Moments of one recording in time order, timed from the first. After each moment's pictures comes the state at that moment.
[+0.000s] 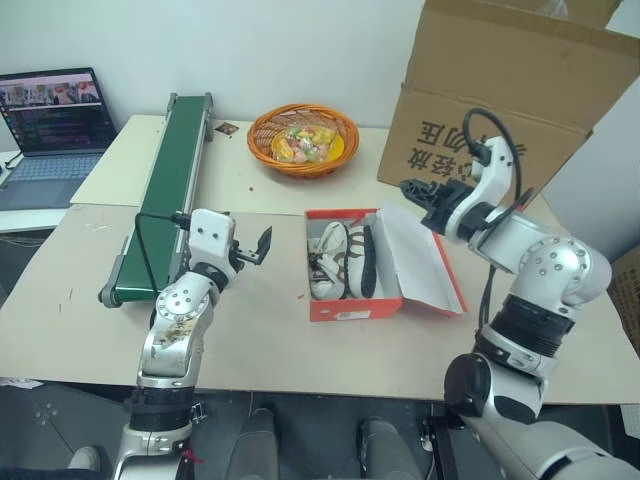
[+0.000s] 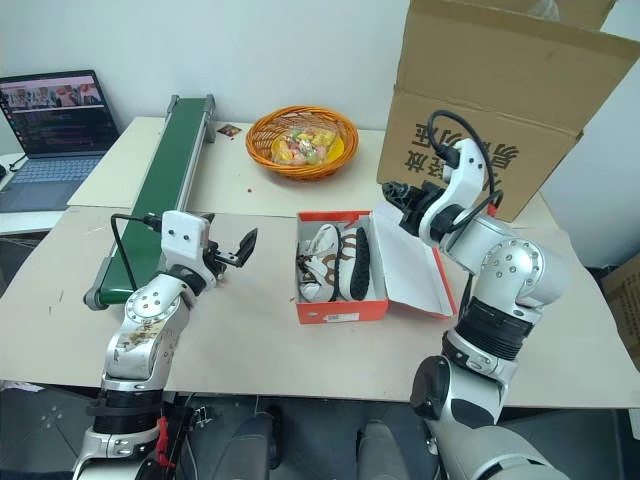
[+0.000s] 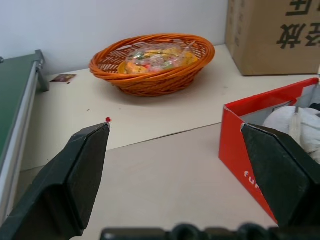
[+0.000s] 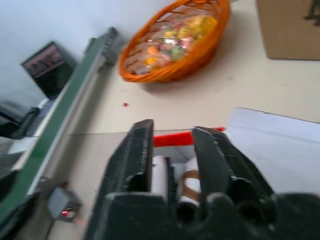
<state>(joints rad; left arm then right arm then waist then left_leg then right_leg) -0.32 0.28 0.07 -0.19 -0.13 0.39 -0.30 -0.83 -0.12 -0.57 -0.22 0.52 1.39 0.19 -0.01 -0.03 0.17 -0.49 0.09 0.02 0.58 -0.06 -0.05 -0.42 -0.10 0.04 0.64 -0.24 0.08</state>
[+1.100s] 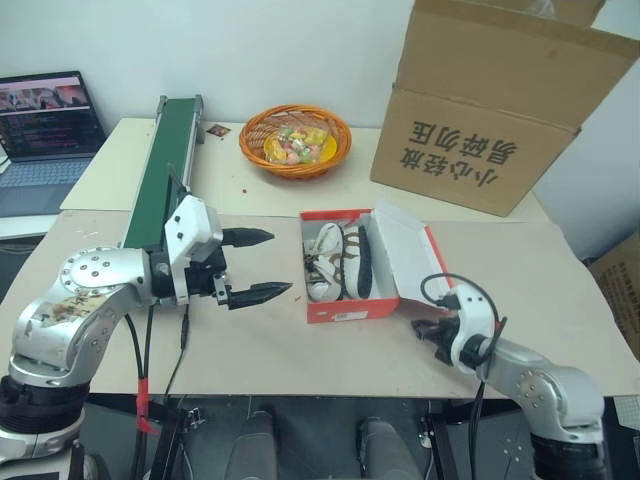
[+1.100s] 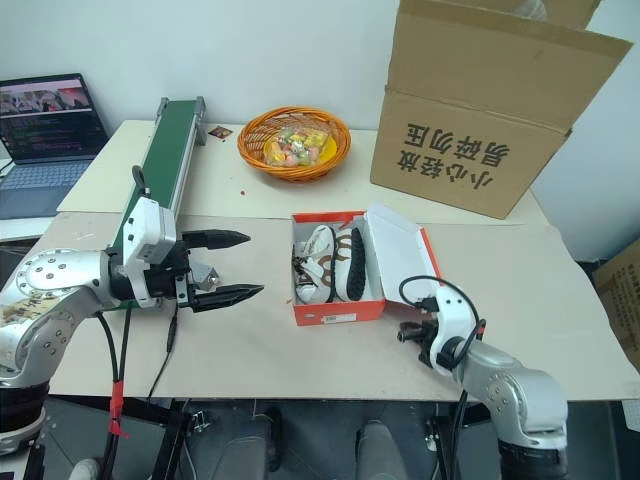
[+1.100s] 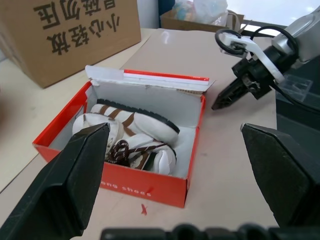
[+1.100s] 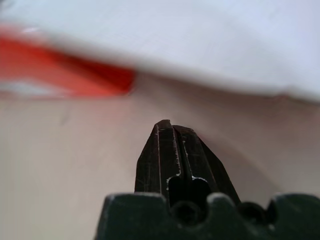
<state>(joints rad) -0.35 0.83 0.11 -0.44 -0.62 0.63 -0.99 -0.12 -0.36 -0.20 -0.35 0.50 1.11 0.18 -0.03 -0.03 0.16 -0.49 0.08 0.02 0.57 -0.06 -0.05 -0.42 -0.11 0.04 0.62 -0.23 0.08</state>
